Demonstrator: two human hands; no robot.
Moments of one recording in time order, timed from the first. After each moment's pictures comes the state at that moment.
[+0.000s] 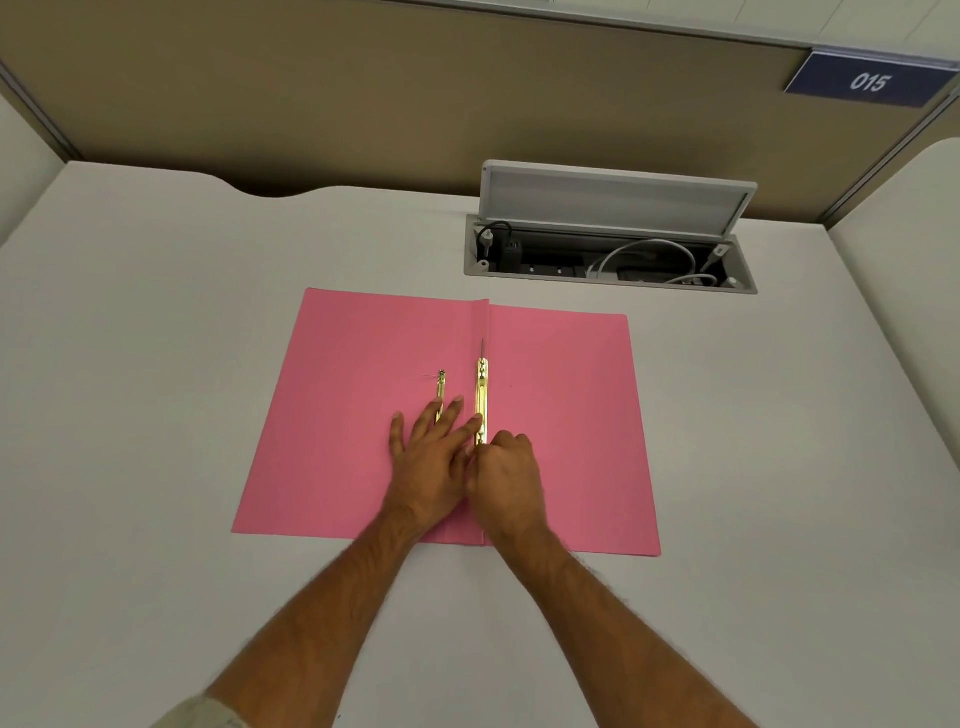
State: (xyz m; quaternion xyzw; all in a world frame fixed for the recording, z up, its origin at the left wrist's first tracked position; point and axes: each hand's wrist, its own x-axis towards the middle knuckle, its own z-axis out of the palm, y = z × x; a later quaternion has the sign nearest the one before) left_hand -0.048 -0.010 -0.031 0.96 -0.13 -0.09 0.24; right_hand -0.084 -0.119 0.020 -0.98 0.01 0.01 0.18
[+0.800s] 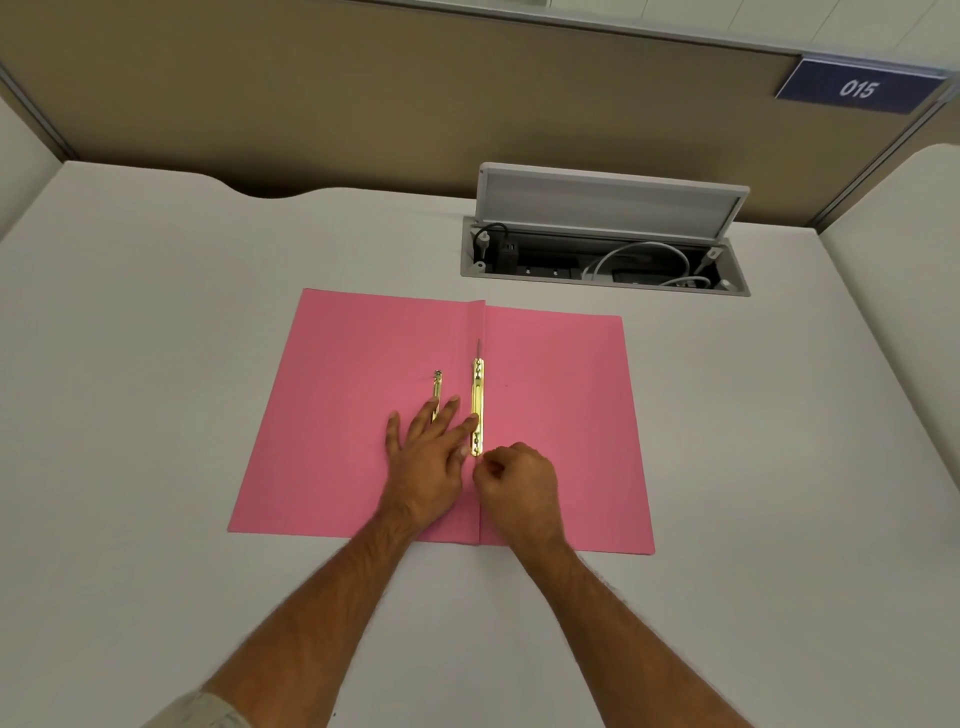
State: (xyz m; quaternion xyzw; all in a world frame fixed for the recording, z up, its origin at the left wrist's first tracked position) left_hand -0.049 -0.010 -0.031 0.95 -0.13 -0.08 0.26; right_hand -0.092 -0.141 0.012 -0.94 0.11 0.02 0.31
